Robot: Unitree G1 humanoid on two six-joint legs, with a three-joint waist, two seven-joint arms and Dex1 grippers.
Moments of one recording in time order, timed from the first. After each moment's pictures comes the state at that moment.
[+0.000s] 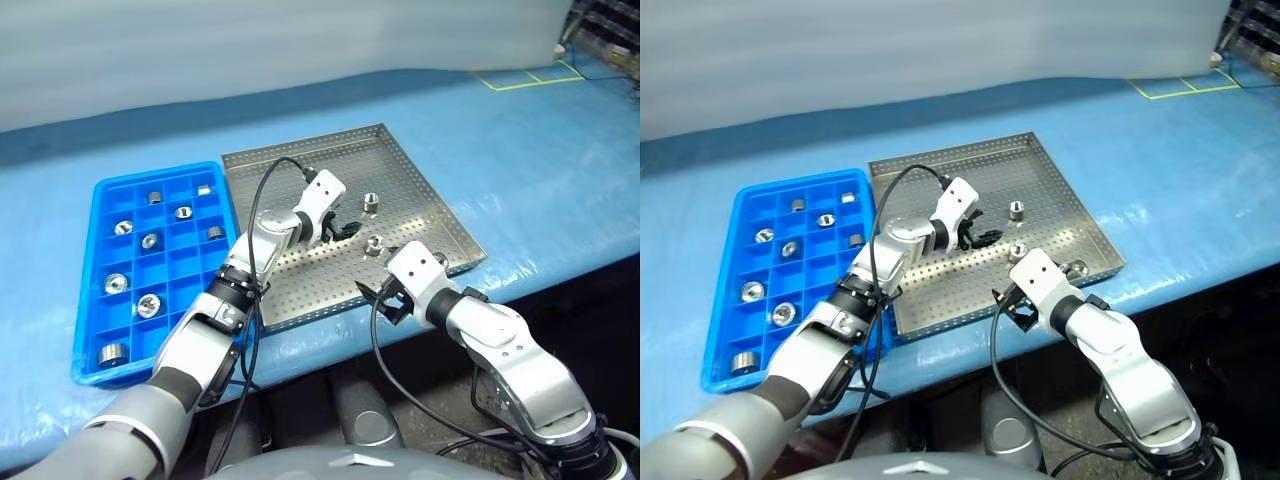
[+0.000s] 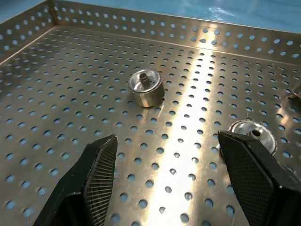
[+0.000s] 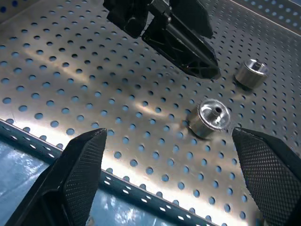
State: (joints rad) left arm -0.83 0.07 -0.29 0.62 -0.09 0.38 -0.61; right arm -0.01 -0.56 0.20 -0.73 0.10 0.86 0.36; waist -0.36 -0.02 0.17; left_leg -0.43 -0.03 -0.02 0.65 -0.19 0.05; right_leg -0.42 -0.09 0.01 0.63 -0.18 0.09
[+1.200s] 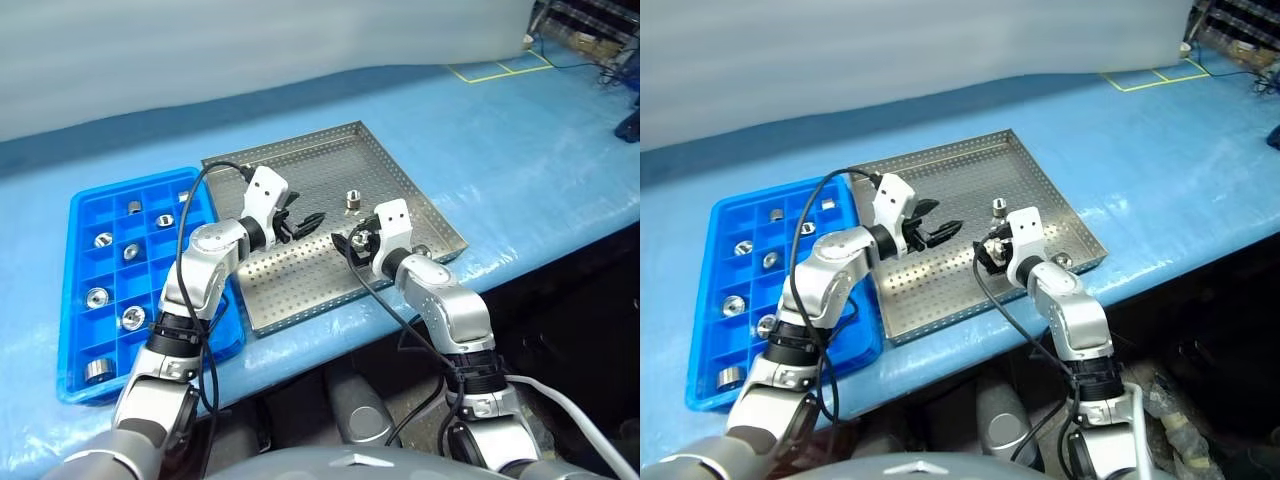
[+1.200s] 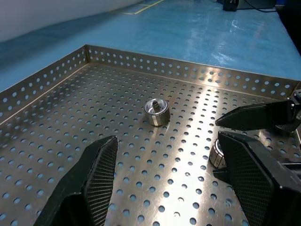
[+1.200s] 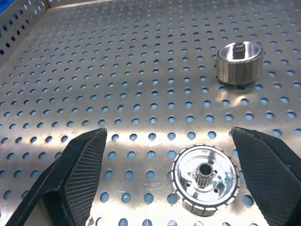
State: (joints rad) left arm -0.50 0.24 -0.11 -0.05 -0.18 0.62 -0.57; right arm -0.34 -0.15 0.06 -0.06 0.19 0.71 0.27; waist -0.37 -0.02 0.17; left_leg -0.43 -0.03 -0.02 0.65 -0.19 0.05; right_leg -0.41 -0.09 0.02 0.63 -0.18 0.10
